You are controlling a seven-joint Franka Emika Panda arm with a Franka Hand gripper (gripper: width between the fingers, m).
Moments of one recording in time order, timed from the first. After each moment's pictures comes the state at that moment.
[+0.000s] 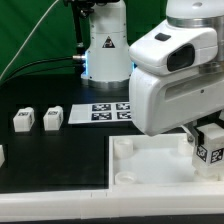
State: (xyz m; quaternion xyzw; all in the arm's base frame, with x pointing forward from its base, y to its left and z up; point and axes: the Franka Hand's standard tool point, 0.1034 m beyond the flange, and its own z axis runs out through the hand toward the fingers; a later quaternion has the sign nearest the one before) arm 0.629 0.115 0.087 -0.98 -0.19 0.03 0.07
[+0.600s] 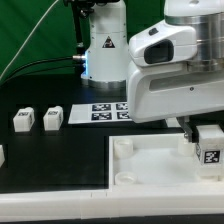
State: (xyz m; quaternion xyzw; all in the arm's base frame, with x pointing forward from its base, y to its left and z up) arm 0.630 0.114 0.087 -1.00 0.07 0.03 0.06
